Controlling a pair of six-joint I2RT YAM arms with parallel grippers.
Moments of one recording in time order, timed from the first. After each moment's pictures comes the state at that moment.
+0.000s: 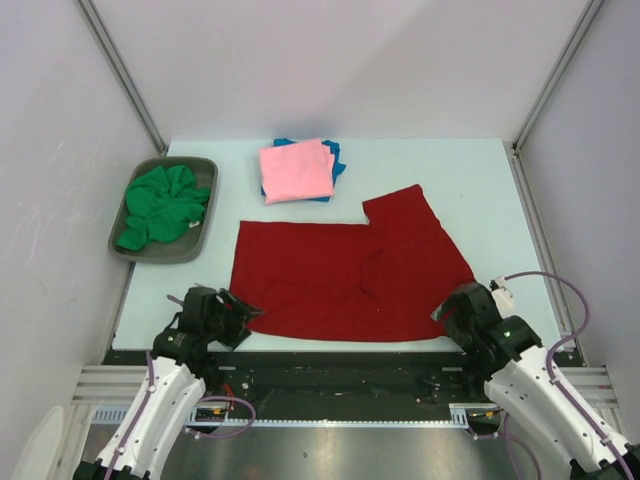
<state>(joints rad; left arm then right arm) -0.20 0.42 0.21 -0.73 0.13 -1.17 0.46 0.52 0.37 -0.93 0.25 1.21</state>
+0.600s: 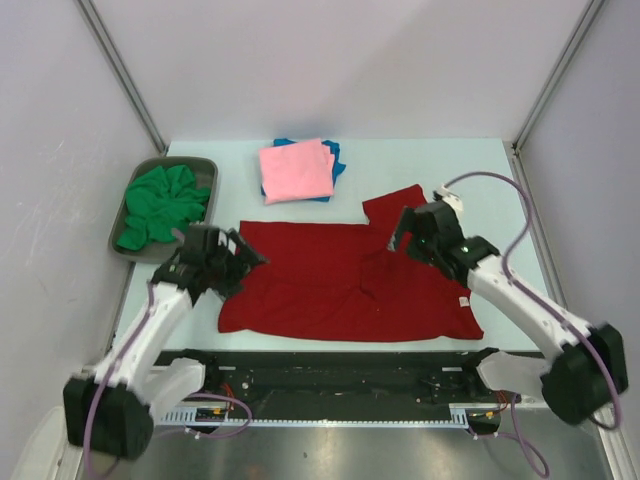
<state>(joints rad) -0.20 0.86 0.64 -0.67 0.14 -1.00 0.52 1.09 0.88 -0.56 0.27 0.80</state>
